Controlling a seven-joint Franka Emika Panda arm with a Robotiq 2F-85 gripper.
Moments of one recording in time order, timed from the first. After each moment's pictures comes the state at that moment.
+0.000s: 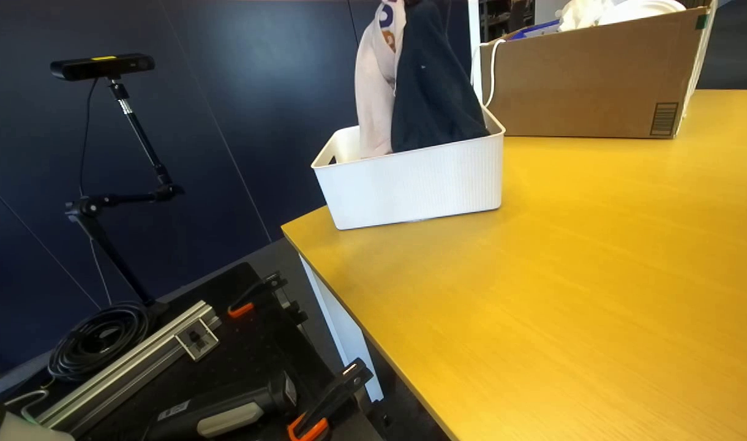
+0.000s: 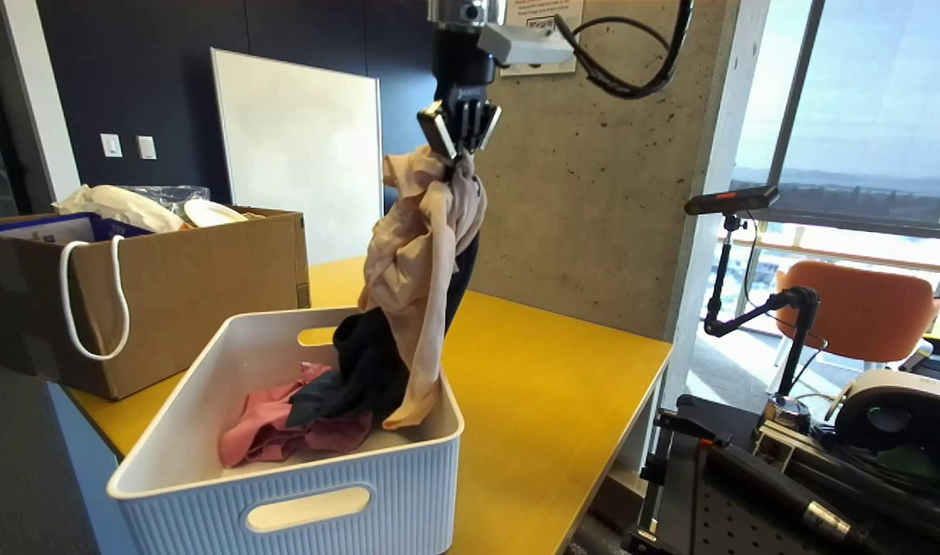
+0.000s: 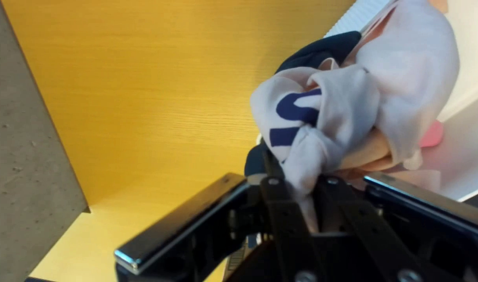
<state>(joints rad) 0.20 0.16 -0.05 -1.71 -0.28 2.04 0.32</state>
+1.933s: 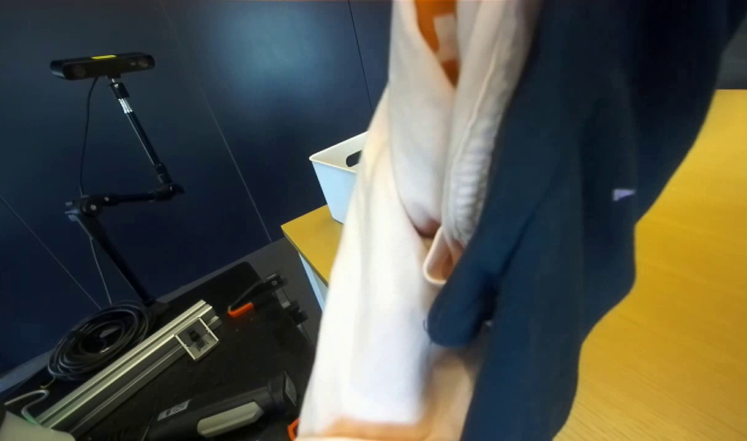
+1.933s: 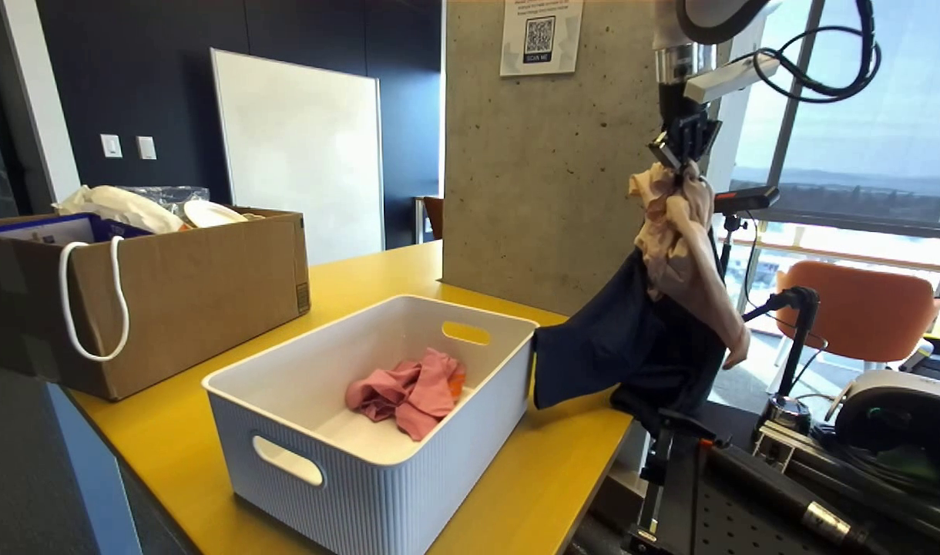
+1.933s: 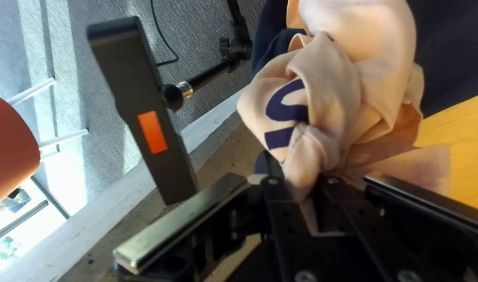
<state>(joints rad) -0.28 -0.18 -0.17 -2.11 -0.47 1.93 0.40</state>
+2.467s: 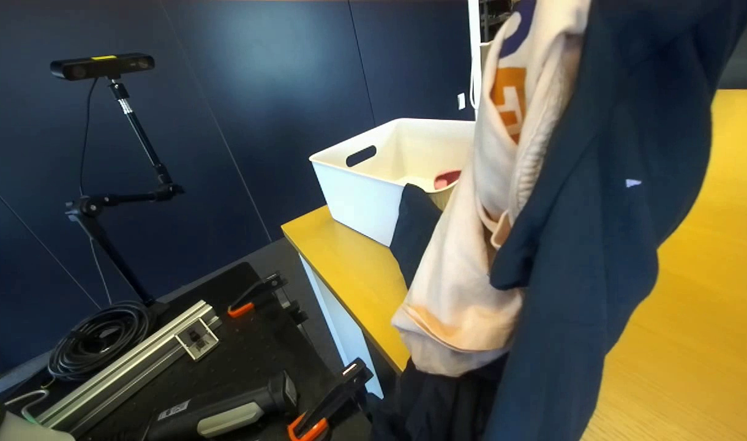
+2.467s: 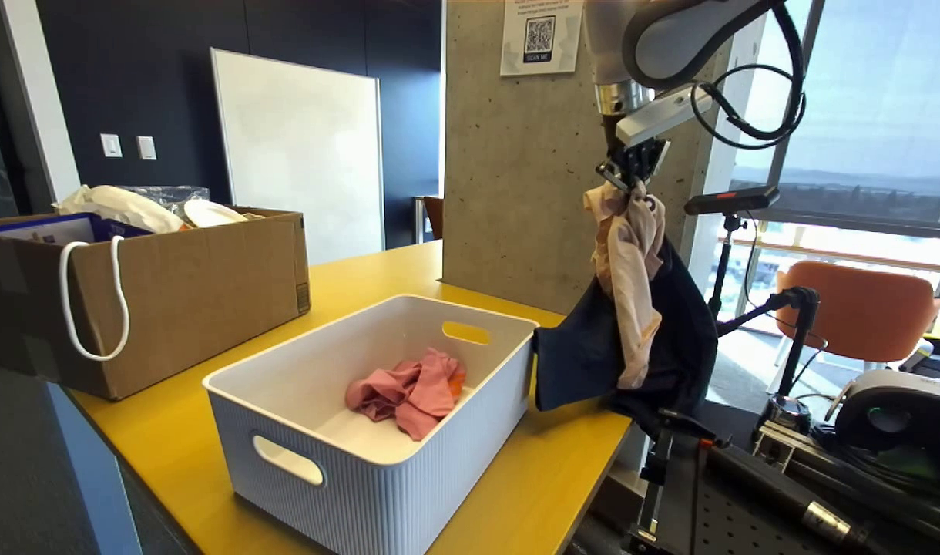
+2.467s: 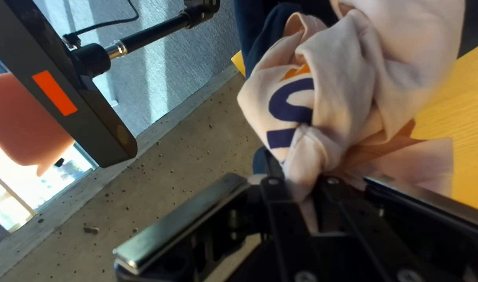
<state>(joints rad) -0.20 -0.02 -0.11 -2.05 -0.63 1.99 0.72</state>
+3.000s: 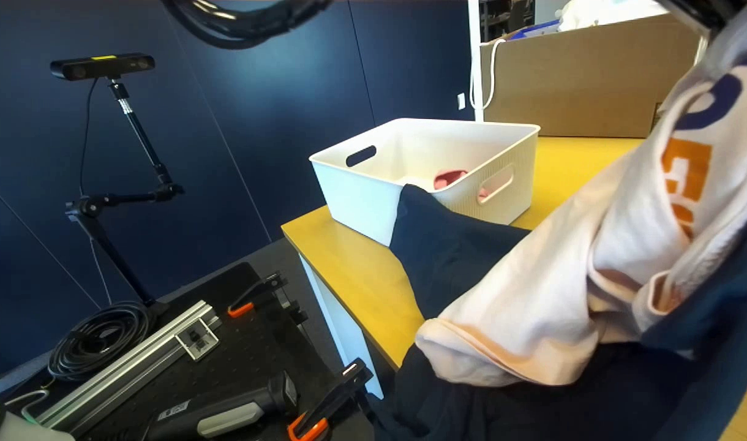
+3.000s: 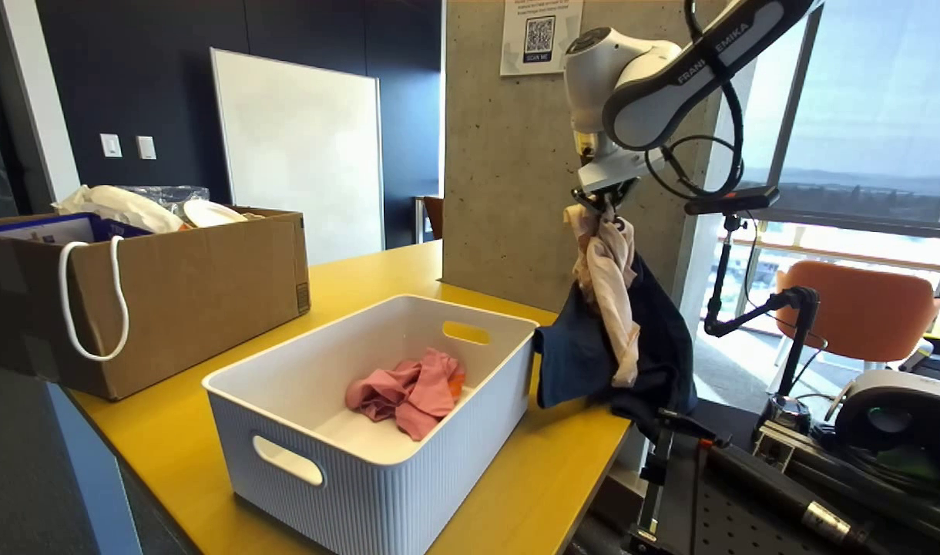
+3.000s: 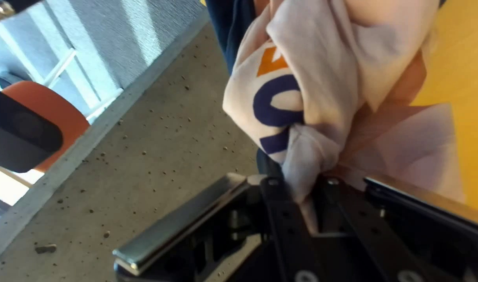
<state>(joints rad) -0.20 0.19 -0.19 -1.95 -0.76 2.23 1.05</state>
